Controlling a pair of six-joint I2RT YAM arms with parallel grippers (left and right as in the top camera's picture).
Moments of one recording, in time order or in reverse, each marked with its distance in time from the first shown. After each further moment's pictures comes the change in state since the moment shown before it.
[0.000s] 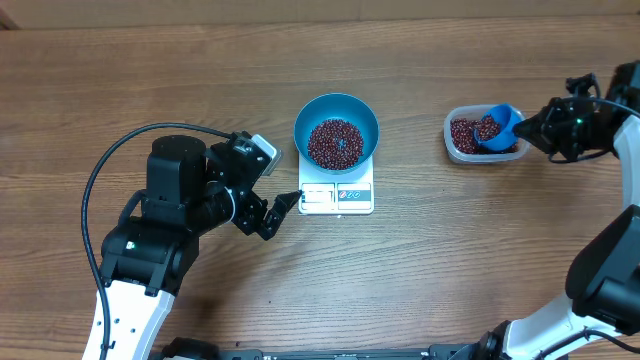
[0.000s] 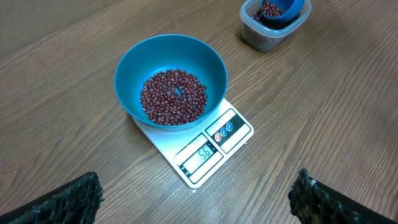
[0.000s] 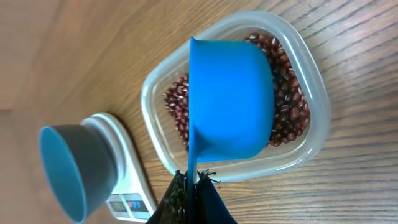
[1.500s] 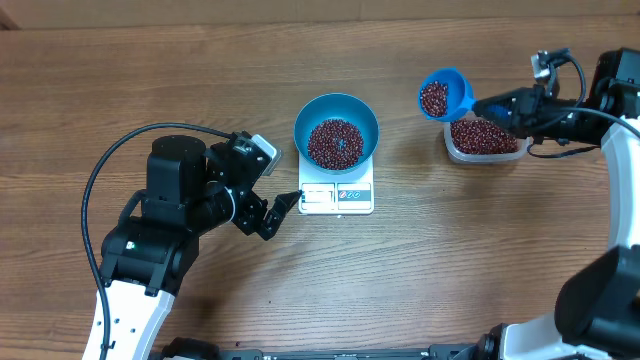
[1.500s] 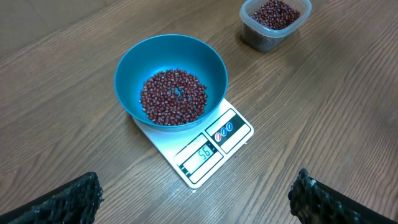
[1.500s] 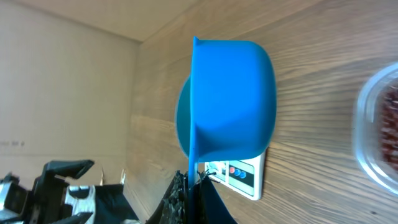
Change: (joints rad) left arm 0.000 0.000 0.000 0.000 0.000 0.000; right arm 0.136 -0.159 0.000 -0.055 -0.439 -0.161
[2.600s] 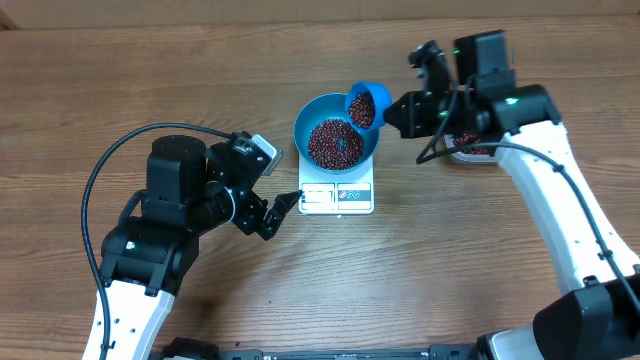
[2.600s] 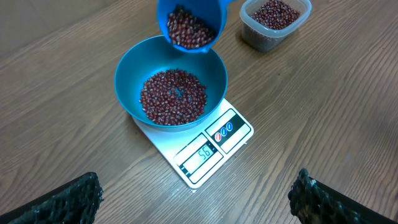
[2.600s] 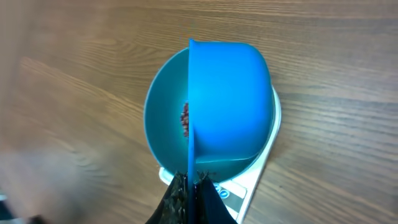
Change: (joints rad) left arm 0.000 0.000 0.000 0.000 0.000 0.000; right arm 0.554 -0.045 0.000 0.220 0.608 0.151
